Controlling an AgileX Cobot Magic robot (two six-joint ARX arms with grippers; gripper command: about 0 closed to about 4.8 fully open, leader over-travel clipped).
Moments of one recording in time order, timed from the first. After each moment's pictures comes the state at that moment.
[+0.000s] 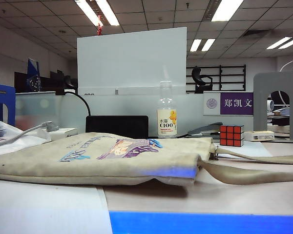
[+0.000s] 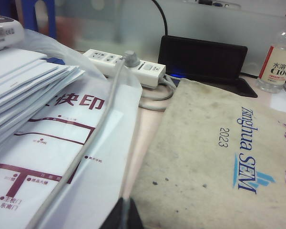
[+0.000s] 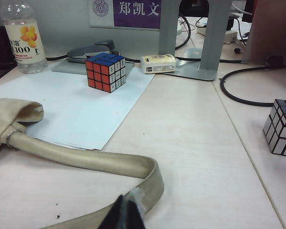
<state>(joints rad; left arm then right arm) 0.02 0.00 0.01 -0.09 0.09 -0.08 0.02 0.00 0.01 -0.11 0.08 0.00</state>
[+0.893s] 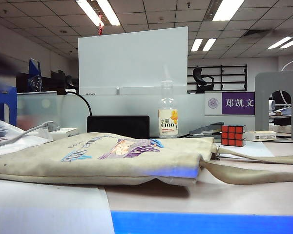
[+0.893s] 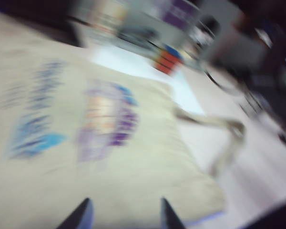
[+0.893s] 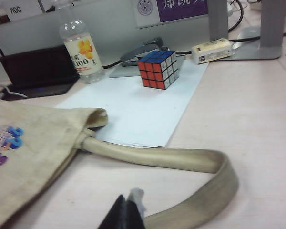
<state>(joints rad) -0.48 0.47 0.14 0.17 0.22 -0.39 0.03 0.00 0.01 -0.11 -0.10 0.24</state>
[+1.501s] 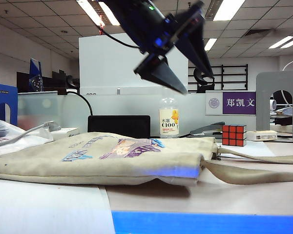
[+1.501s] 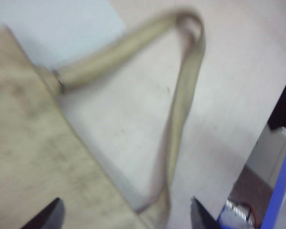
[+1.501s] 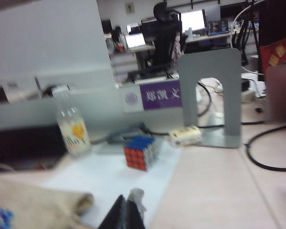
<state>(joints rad) -0.75 1.96 1.77 -0.75 0.44 0.06 0.02 0.00 0.24 -0.13 0.03 0.16</state>
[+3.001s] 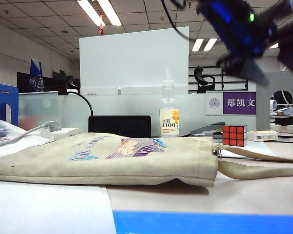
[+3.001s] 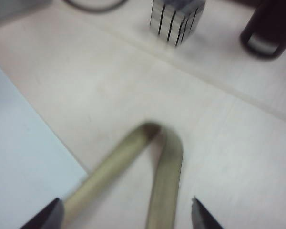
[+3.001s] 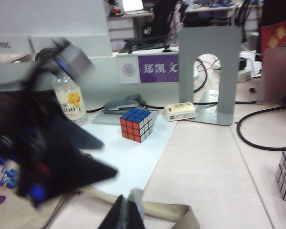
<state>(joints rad) -0.96 2.35 2.24 -0.52 0.20 0.07 0.06 0.00 0.37 -0.38 0.05 0.10</state>
